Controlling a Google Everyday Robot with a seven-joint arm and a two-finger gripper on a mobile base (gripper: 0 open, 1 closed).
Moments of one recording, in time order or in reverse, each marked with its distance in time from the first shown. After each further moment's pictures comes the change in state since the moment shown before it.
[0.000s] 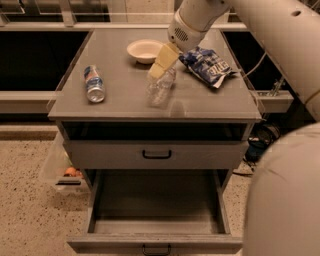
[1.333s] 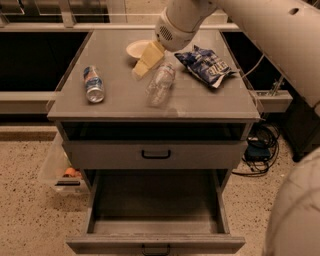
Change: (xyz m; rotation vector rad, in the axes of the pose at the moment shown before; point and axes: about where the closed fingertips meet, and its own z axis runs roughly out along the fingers) arm -0.029 0.024 -0.001 0.055 -0.032 0.112
